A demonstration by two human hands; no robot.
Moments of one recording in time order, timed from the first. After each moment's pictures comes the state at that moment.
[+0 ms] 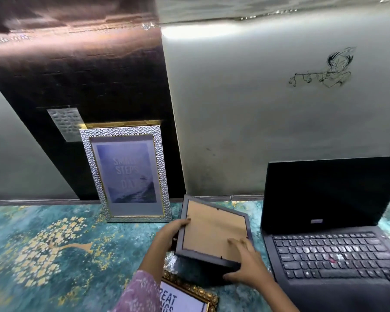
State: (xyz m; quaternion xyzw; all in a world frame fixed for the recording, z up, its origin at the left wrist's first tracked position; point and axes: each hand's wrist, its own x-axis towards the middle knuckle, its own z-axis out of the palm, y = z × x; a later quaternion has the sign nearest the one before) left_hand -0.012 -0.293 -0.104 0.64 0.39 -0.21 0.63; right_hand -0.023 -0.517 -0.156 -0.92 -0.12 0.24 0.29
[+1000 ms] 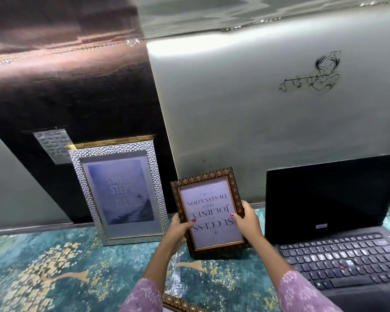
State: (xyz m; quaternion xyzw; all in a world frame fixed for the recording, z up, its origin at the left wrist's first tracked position) left_hand 0.029 -0.293 -0.102 0.62 0.28 -0.07 0.73; right_hand 0.069 -0.479 -0.103 -0.83 0.01 0.04 0.56
